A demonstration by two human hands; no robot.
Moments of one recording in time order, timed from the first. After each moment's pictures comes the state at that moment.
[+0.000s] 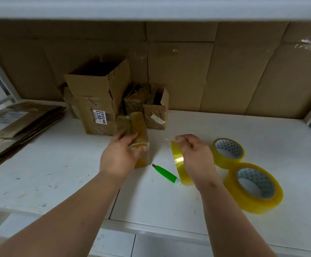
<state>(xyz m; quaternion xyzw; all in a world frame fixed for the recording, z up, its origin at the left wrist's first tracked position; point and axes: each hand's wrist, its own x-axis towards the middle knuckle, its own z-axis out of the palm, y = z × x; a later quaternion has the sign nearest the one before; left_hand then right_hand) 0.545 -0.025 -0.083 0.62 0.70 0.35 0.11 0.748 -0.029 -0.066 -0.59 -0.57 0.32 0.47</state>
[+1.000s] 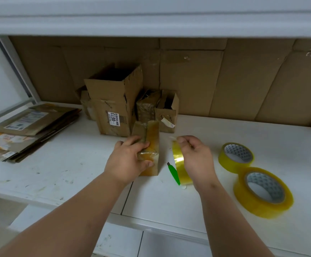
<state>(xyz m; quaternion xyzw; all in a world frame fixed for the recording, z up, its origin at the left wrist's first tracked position) 0.522 -0.041 -0.083 0.71 0.66 0.25 0.05 0.725 -0.036 -0.061 -0.55 -0.56 0.36 0.51</state>
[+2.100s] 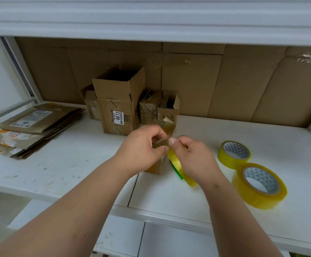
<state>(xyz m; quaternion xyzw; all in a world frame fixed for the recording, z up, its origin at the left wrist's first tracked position) 0.549 -0.080 -0.013 0.74 0.54 0.38 0.14 0.717 -0.071 -0.034 -0.57 -0.69 0.25 0.37</state>
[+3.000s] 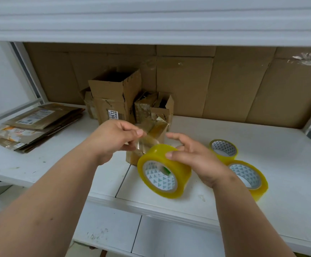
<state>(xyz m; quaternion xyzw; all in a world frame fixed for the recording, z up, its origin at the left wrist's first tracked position) 0.541 -0.101 0.018 0.55 0.57 0.44 0.42 0.777 -0.089 -0.018 -0.37 -0.66 0.57 0.33</state>
